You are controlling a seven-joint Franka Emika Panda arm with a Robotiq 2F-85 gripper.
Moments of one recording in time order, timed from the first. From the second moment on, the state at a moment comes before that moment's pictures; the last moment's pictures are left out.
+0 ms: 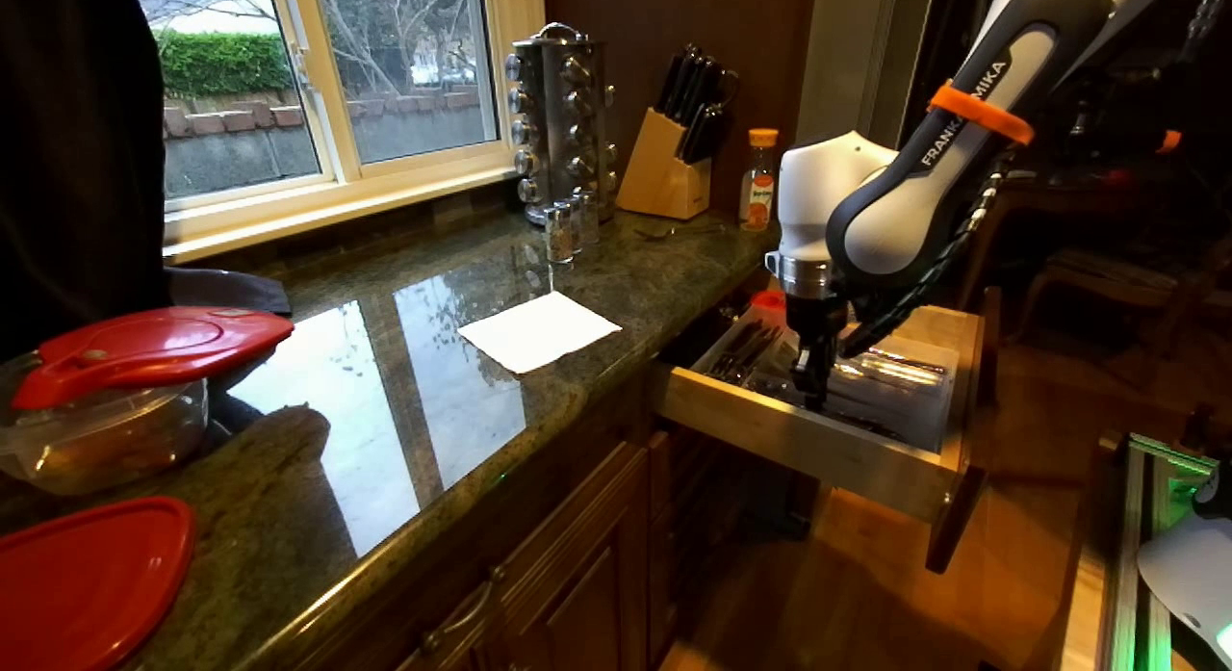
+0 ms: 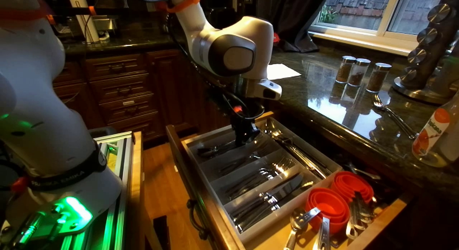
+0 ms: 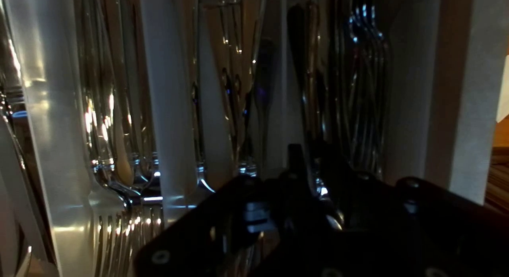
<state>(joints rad) 0.04 0.13 0.00 -2.58 -0.14 2.60 0.01</state>
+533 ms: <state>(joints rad) 0.03 0.14 0.00 -2.56 -0.14 2.61 0.01</state>
